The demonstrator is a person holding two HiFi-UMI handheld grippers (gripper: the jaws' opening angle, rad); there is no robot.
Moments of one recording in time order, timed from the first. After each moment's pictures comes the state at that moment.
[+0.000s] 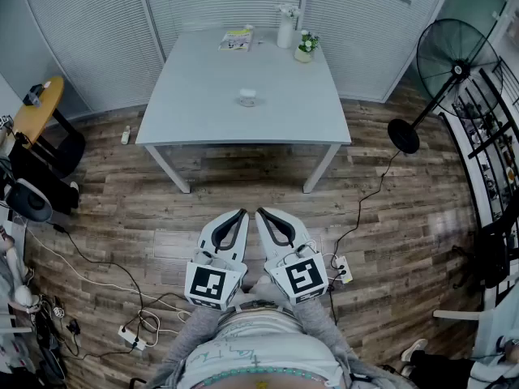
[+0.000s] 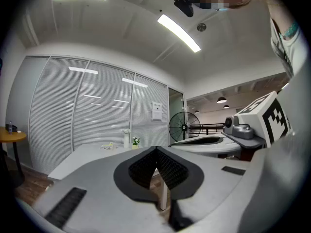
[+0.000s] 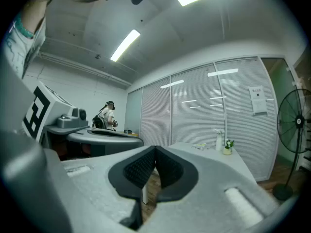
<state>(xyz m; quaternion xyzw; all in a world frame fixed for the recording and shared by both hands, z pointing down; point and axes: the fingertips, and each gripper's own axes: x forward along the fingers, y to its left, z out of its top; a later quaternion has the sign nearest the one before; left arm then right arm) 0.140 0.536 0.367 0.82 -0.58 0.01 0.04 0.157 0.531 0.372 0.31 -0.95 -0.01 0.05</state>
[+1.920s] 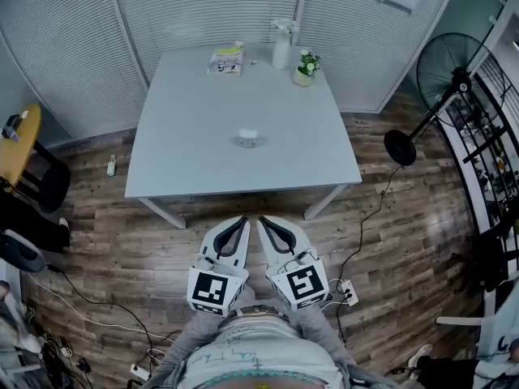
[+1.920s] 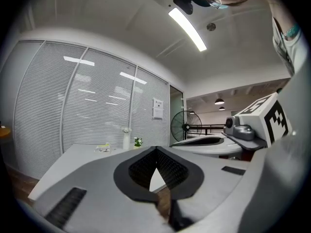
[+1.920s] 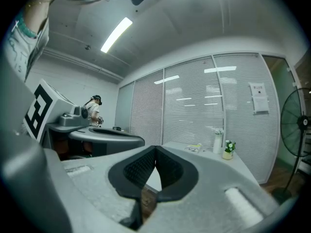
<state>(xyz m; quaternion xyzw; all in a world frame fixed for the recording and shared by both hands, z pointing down) 0.034 0.320 0.381 0.84 -0.54 0.01 0.05 0.054 0.318 0.392 0.35 -0.93 -0.01 0.07</state>
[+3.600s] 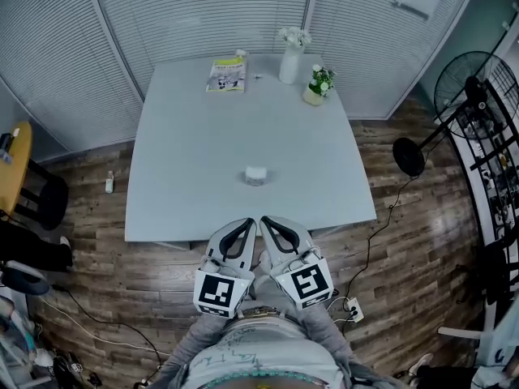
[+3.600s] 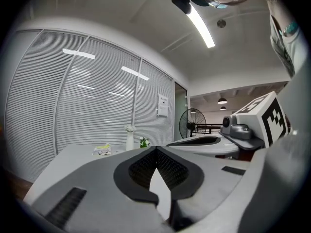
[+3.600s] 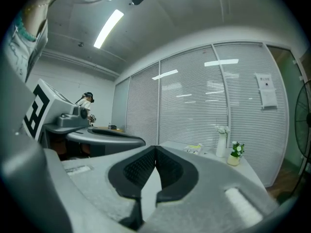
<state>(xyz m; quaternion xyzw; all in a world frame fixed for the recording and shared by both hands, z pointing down) -0.013 0.122 0.389 0.84 -0.54 0.01 0.06 0.001 0.119 0.399 0.35 -0.94 0.00 0.08</state>
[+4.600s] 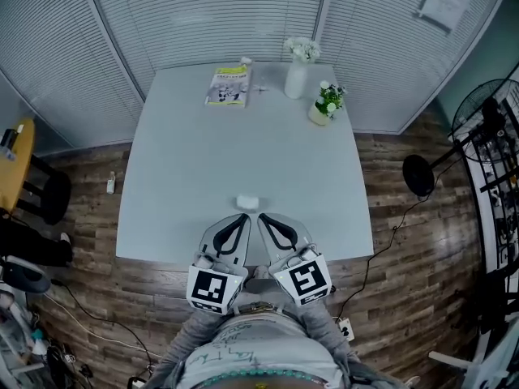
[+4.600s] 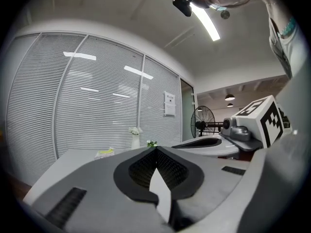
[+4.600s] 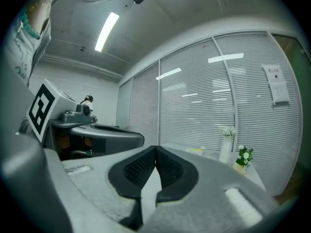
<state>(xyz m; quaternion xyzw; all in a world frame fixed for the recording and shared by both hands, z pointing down) 0.003 -0.010 0.394 0.82 -0.56 0.02 0.05 0.020 -0.013 0.405 0.30 -0.95 0.00 0.07</state>
